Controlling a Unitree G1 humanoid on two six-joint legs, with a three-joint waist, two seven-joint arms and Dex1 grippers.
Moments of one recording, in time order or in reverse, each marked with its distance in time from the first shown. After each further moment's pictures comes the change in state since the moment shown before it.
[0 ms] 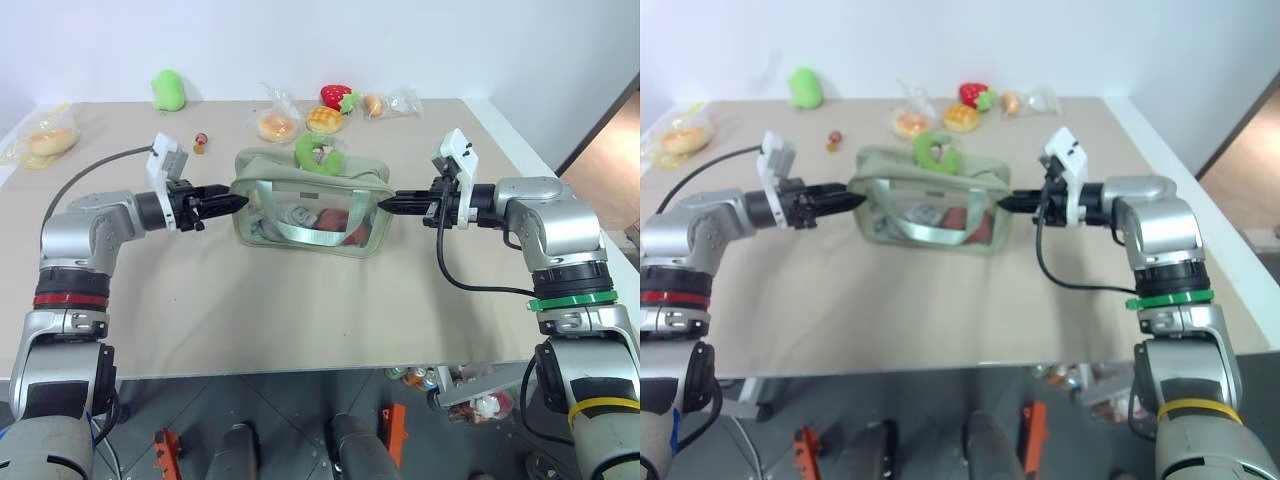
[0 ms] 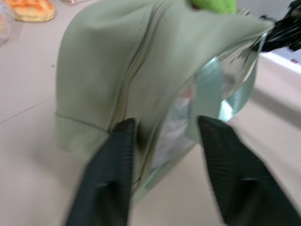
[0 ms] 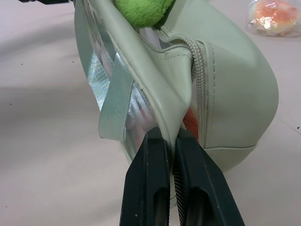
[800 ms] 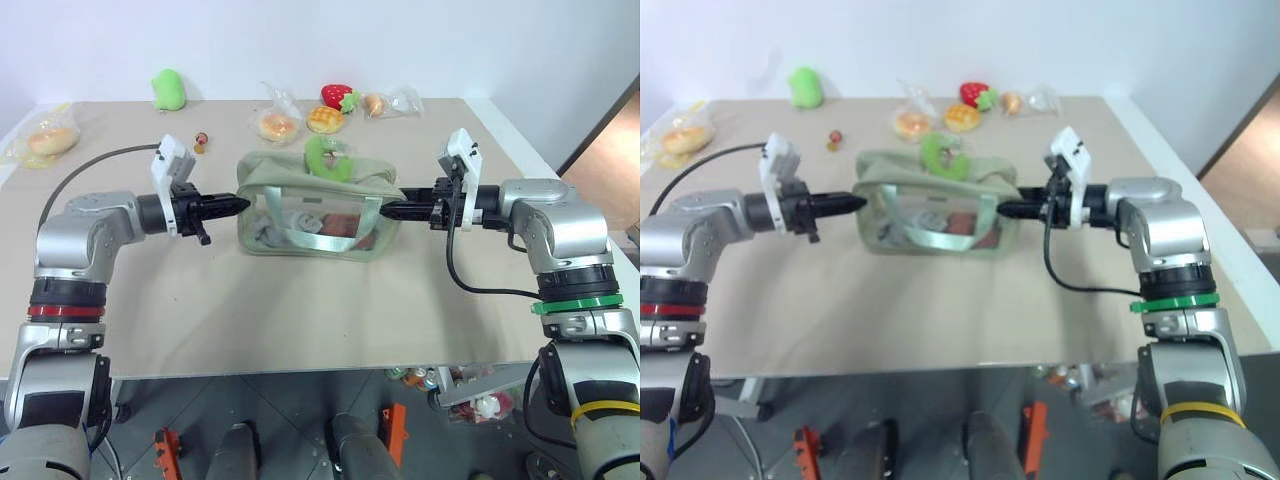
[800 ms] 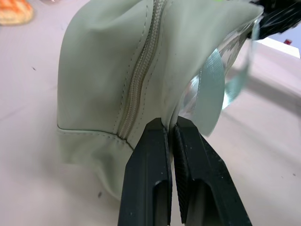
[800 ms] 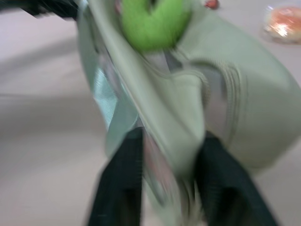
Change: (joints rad) left arm 0.085 0.018 0.003 -0.223 -0.010 0.092 -0.013; right arm 0.017 -0.017 -0.015 -0.046 0.072 0.030 0.058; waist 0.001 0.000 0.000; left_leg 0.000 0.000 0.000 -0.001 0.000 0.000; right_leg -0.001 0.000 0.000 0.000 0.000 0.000
